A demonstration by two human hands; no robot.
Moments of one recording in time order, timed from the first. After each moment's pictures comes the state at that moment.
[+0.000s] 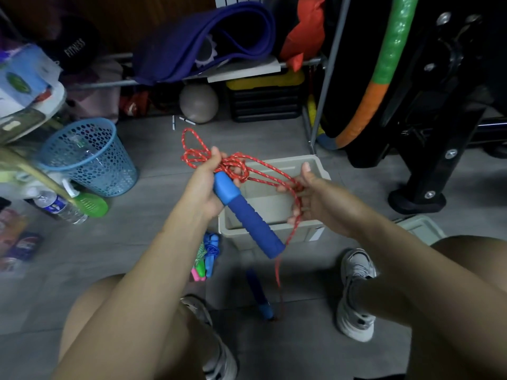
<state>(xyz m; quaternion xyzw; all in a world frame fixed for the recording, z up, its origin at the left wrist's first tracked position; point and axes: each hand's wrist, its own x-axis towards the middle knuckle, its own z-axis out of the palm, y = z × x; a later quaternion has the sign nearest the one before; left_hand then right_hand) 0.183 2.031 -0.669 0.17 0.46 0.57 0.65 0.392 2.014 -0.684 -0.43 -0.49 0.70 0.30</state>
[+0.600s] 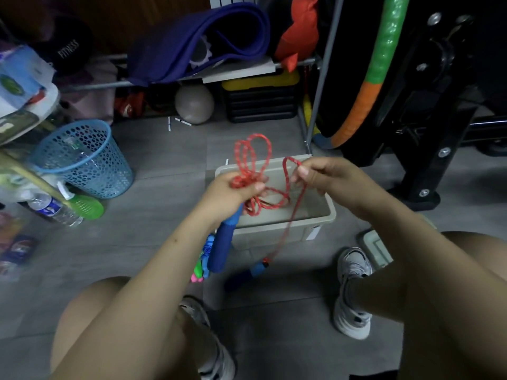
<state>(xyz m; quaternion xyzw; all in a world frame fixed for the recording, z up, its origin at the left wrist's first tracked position) 0.200 2.013 -0.684 0.51 0.58 0.37 0.52 0.411 2.017 -0.651 -0.44 -0.69 0.48 0.33</state>
